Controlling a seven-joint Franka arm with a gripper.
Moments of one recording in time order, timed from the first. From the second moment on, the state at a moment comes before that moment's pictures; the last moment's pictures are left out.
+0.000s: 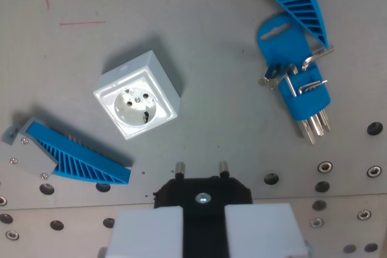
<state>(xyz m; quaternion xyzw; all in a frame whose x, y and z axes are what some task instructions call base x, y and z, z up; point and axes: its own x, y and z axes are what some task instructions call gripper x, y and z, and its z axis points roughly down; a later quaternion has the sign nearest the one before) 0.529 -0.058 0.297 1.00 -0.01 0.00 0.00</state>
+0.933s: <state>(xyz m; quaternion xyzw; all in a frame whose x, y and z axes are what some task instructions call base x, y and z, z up) 0.529 -0.057 0.294 1.00 0.00 -0.01 0.00</state>
